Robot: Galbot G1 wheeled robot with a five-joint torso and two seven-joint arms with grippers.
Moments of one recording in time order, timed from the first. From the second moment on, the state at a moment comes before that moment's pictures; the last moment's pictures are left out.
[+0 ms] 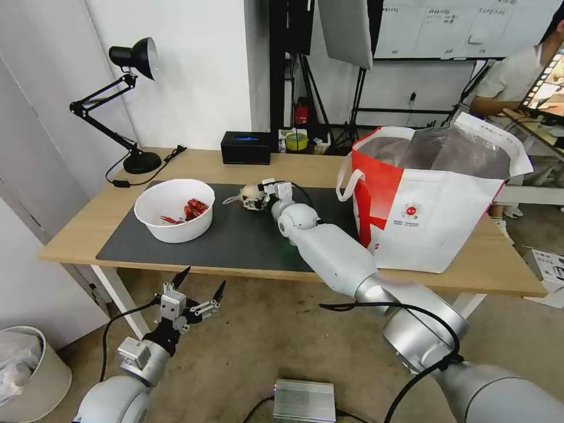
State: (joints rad) left arm 1.57 -1.05 -0.49 -2.00 -0.33 -0.15 0.10; right arm -0.15 1.57 -0.32 0.70 0.70 -0.20 0.03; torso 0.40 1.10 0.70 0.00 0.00
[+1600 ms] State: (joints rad) left arm 1.54 -1.05 -0.47 -1.98 -0.34 -0.17 0.10; right arm -0.28 1.30 -0.37 1.23 0.80 -0.28 0.17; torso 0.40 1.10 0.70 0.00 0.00
